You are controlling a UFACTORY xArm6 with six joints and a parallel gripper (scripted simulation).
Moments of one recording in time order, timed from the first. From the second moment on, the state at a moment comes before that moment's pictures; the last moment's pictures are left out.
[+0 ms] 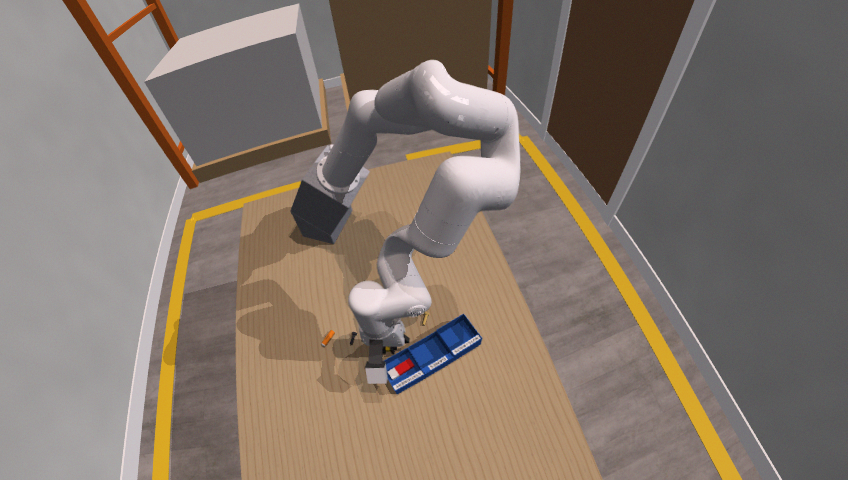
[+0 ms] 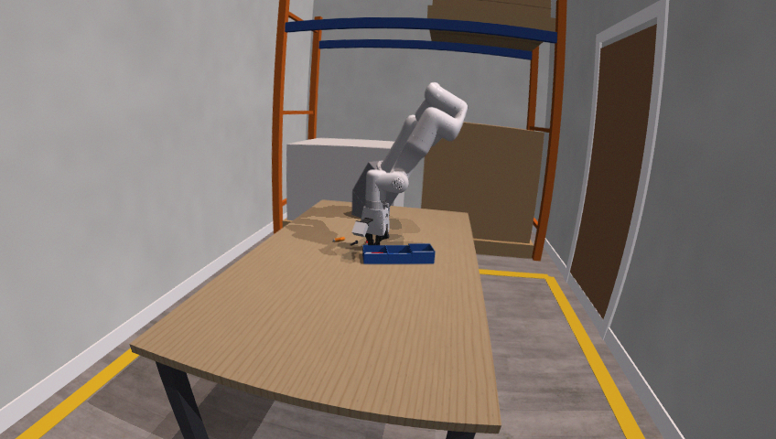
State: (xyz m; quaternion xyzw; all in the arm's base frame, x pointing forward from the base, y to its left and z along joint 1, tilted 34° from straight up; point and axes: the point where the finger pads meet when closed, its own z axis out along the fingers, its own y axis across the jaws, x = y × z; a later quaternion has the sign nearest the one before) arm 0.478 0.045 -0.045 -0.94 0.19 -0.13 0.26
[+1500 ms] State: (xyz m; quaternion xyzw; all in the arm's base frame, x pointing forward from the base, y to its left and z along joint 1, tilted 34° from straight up) arm 0.458 0.019 0.005 -0.94 0.19 -0.13 0.26
